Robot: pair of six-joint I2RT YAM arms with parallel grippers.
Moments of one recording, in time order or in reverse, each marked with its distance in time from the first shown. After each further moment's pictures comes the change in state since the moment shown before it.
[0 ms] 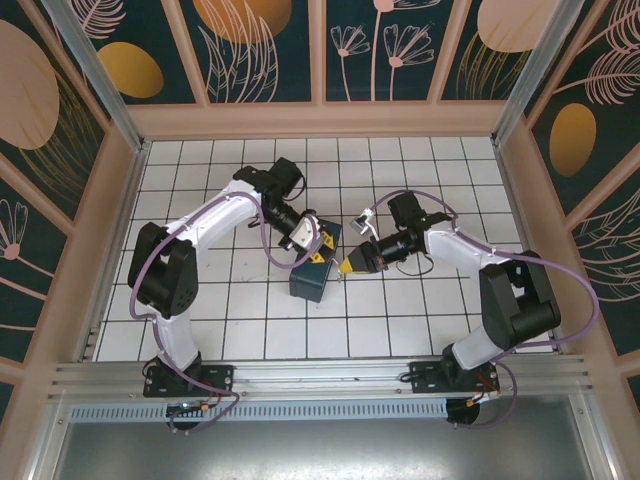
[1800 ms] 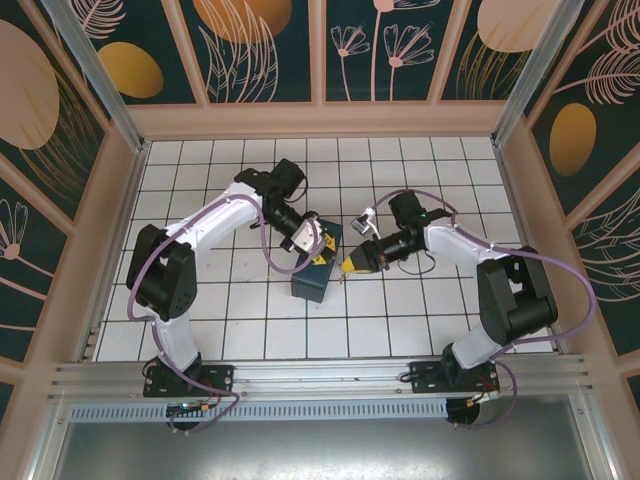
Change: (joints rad) left arm -0.023 -0.025 -0.020 0.032 -0.027 0.001; right arm -0.018 0.028 0.029 -0.079 -0.061 -0.044
